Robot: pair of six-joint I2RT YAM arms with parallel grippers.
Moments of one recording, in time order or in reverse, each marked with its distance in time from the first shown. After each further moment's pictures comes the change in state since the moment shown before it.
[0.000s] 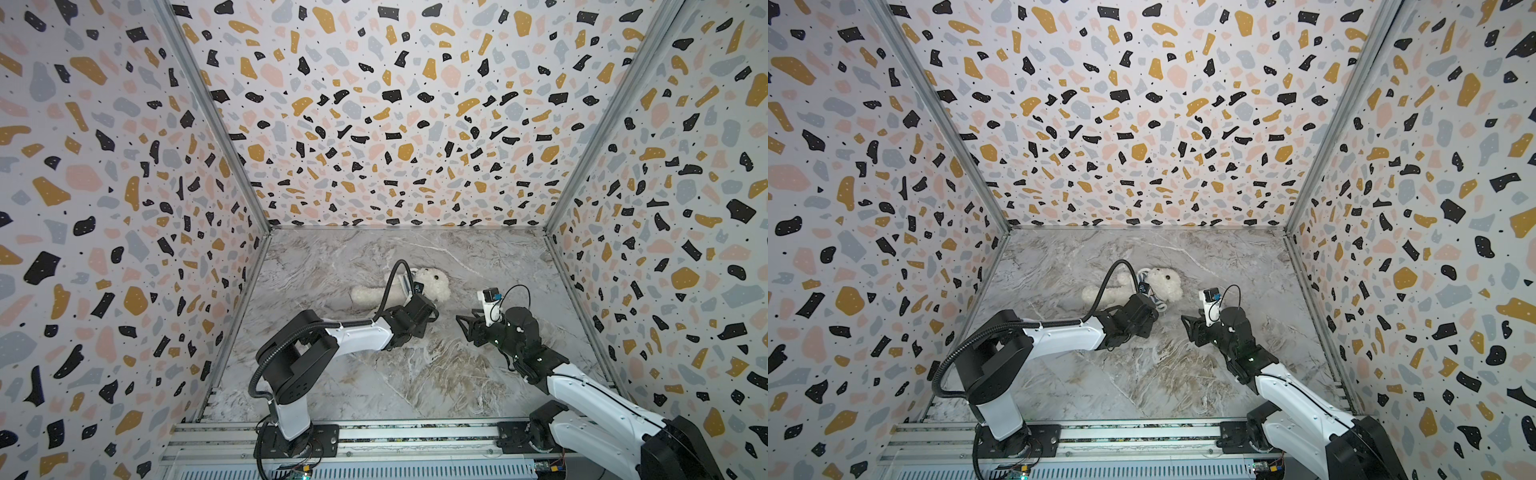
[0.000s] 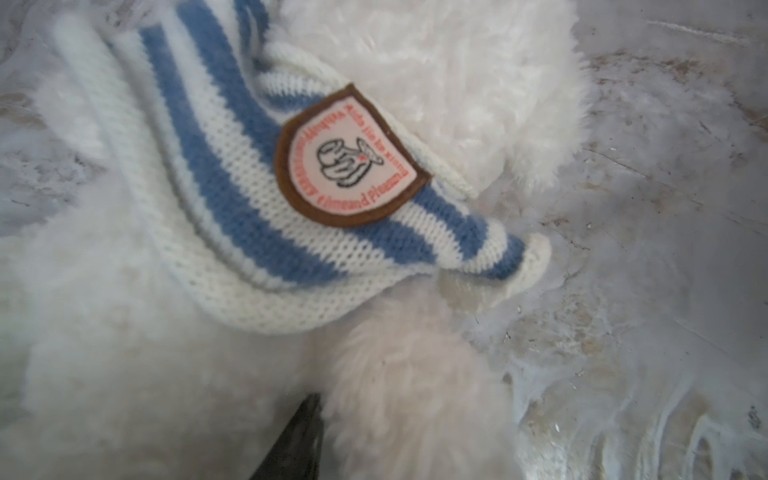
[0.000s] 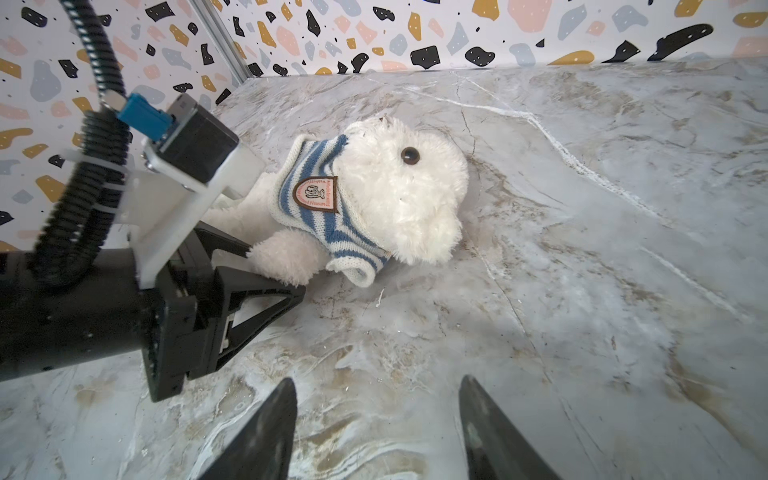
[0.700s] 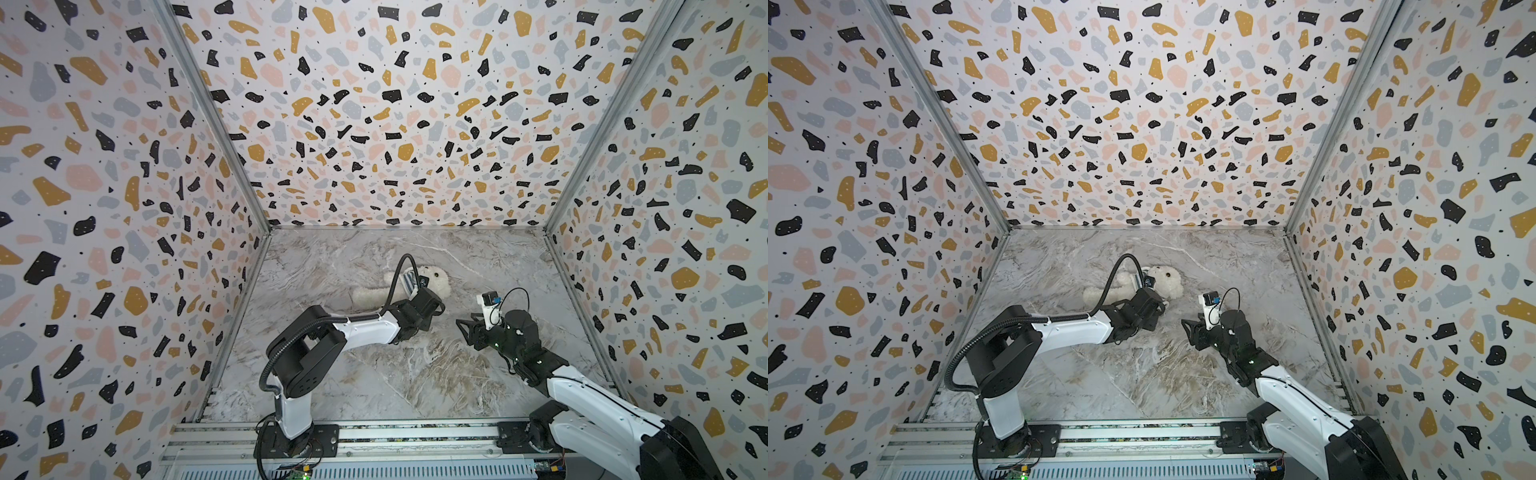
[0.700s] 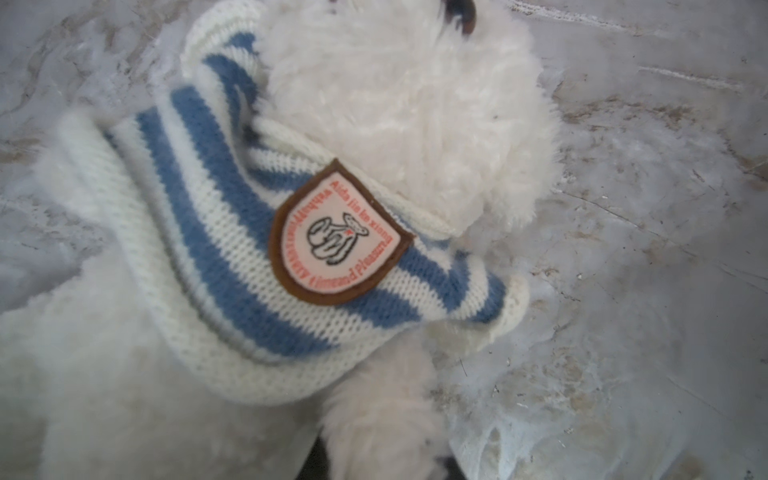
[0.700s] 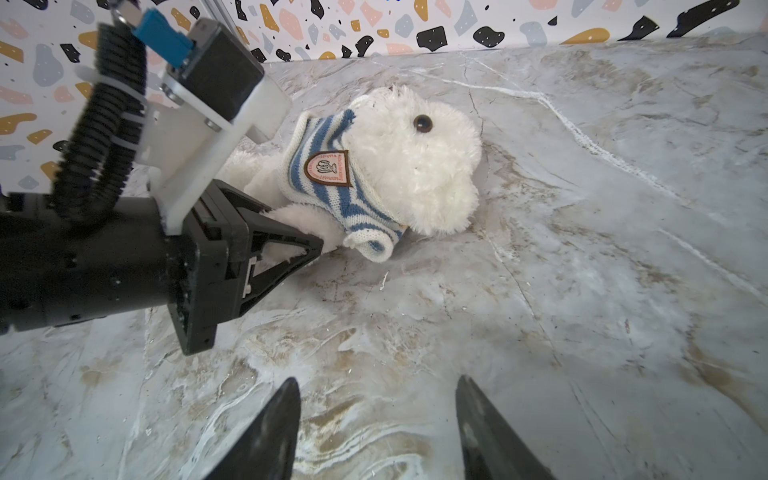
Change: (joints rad) left arm 0.000 0.059 0.097 -0.021 -0.026 0.012; right arm -0.001 -0.008 -0.029 0.003 -0.021 0.000
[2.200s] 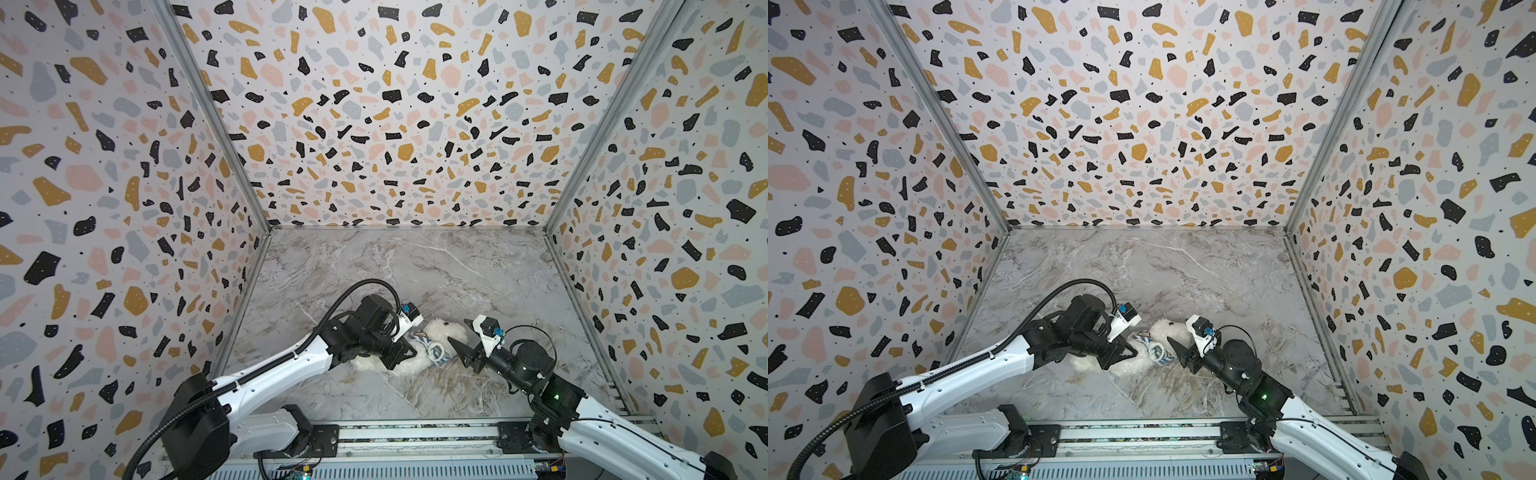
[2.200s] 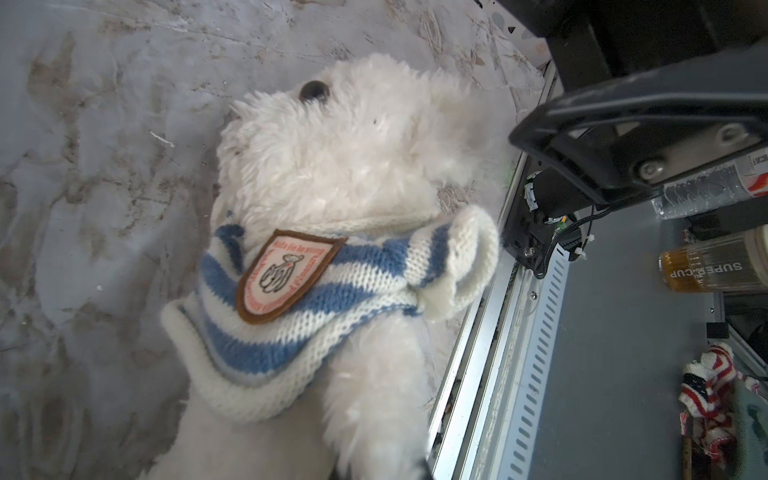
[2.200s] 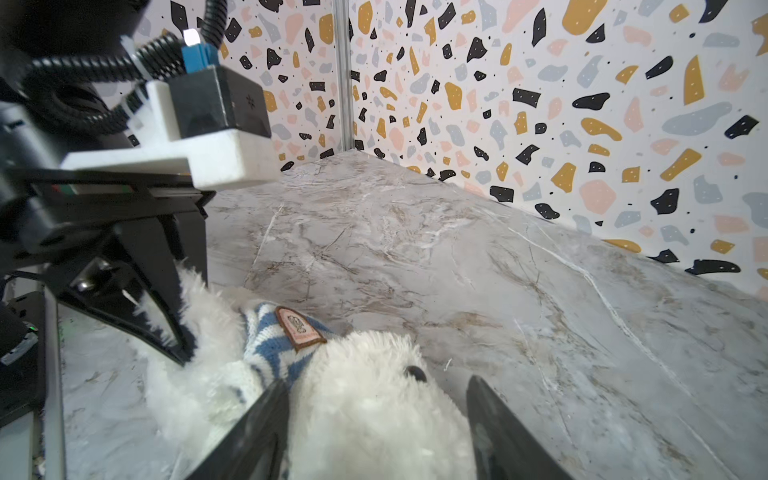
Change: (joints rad) left arm 0.095 -0.620 -0.298 -0.307 0.889 0.315; right arm 0.361 -0.400 -0.096 0.010 0.203 -0.178
